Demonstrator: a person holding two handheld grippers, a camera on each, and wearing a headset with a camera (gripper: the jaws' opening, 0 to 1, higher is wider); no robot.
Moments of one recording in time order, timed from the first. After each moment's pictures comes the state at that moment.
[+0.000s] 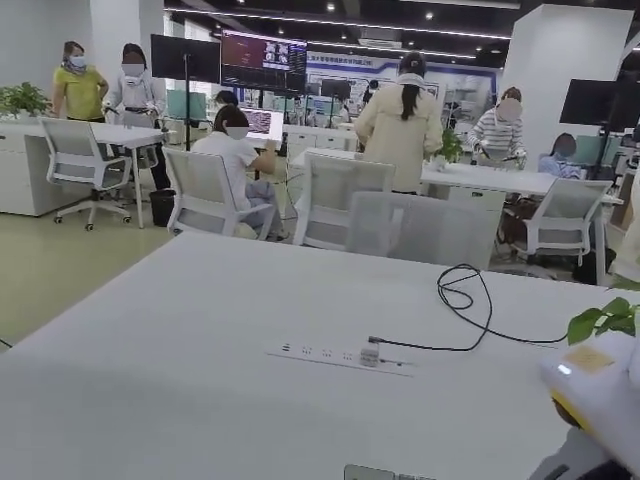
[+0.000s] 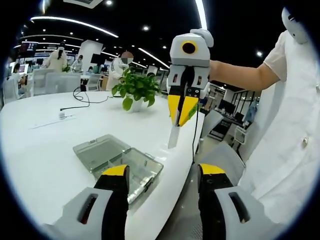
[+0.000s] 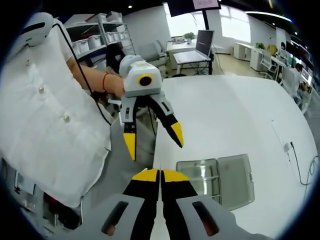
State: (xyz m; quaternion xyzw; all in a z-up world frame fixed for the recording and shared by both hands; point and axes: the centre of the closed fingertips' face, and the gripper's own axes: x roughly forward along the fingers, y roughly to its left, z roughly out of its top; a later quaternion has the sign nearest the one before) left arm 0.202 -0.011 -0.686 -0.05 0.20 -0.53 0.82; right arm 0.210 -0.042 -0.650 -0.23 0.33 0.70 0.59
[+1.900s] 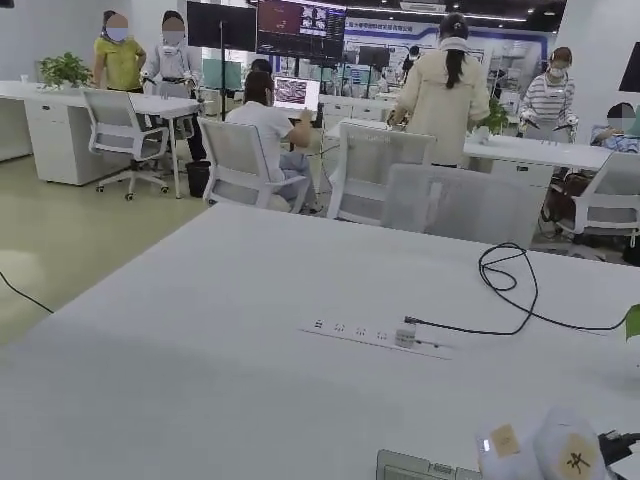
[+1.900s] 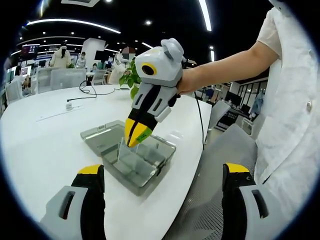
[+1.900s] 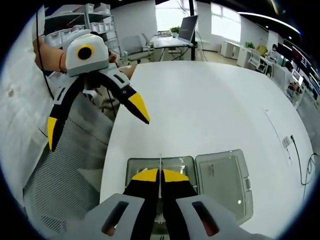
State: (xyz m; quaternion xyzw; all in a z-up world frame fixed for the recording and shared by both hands) left arm 0.204 0.005 -0.732 -0.02 0.22 -0.51 0.83; right arm 0.276 -0.002 -0.766 -0.27 0.32 0.65 0.63
